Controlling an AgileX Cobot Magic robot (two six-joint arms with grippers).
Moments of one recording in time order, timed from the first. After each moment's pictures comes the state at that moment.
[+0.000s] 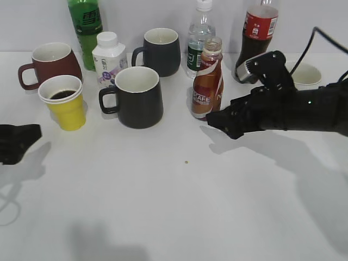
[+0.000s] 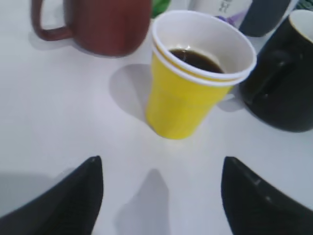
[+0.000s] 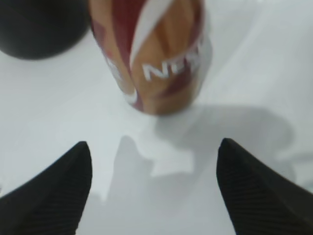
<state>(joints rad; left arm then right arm) -0.14 1.38 -0.24 0.32 -0.63 -0.46 0.31 1.84 -0.77 -0.91 -0.60 0.67</state>
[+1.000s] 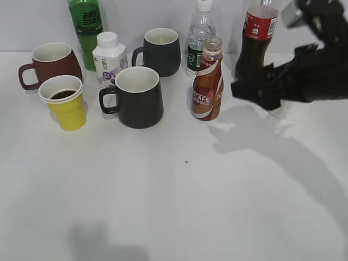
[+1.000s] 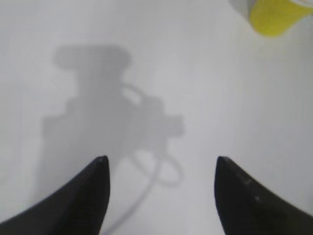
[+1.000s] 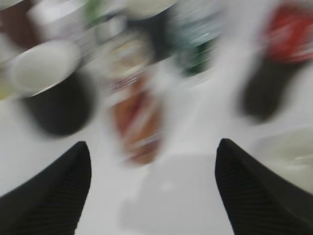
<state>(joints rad) -0.14 0.73 -0.69 0.15 1.03 -0.33 0.31 1.45 -0.76 -1.82 -0.45 1.75</state>
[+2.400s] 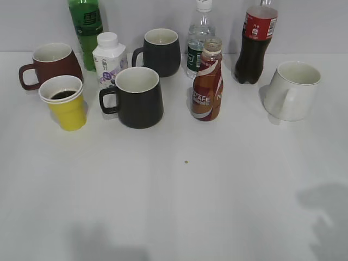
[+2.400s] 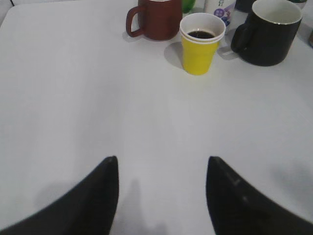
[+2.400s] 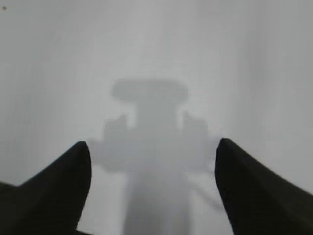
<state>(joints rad) -0.14 0.11 -0.58 0.02 1.08 -0.04 0.32 0.58 -0.60 -0.02 0.95 0.00</state>
